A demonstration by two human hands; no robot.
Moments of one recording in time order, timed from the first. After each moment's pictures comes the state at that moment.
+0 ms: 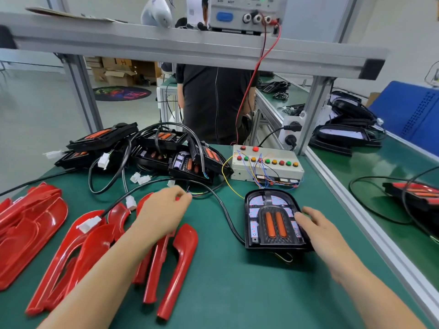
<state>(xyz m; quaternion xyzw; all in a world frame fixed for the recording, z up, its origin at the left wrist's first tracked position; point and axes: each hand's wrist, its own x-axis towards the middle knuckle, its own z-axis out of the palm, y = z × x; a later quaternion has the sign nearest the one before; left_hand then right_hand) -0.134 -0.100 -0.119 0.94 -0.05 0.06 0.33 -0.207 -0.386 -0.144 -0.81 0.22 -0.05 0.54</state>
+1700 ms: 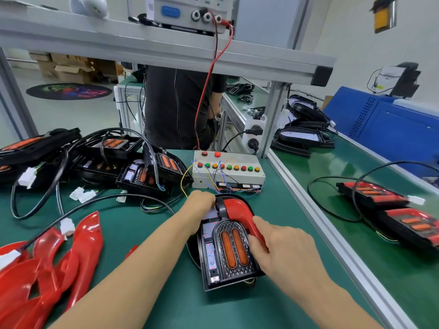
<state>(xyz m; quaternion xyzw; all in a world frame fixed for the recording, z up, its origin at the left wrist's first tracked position) -0.070 -0.251 -0.136 0.77 0.06 -0.18 0.61 -0.226 -0.379 -0.116 -0.98 -0.02 -0.20 0.00</state>
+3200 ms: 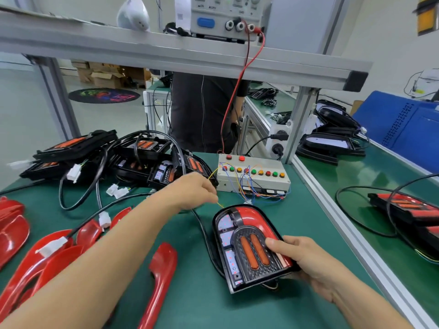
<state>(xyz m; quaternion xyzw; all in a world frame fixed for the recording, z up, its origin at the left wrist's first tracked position) -0.076 -0.171 -0.080 0.92 -0.15 -0.12 0.35 -0.204 -0.392 -0.132 -0.72 0.19 0.15 0.65</state>
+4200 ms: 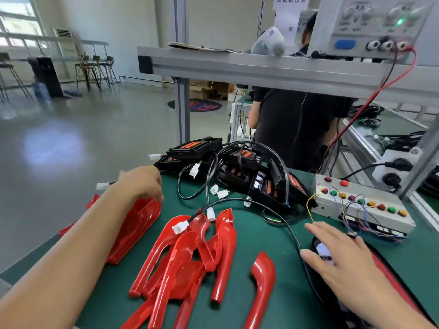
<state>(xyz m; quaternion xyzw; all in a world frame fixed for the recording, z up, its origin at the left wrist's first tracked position) -0.090 0.104 -0.076 0.98 0.15 -0.05 0.06 -0.173 -0.275 -0.103 -0.99 -0.07 -0.02 0.14</state>
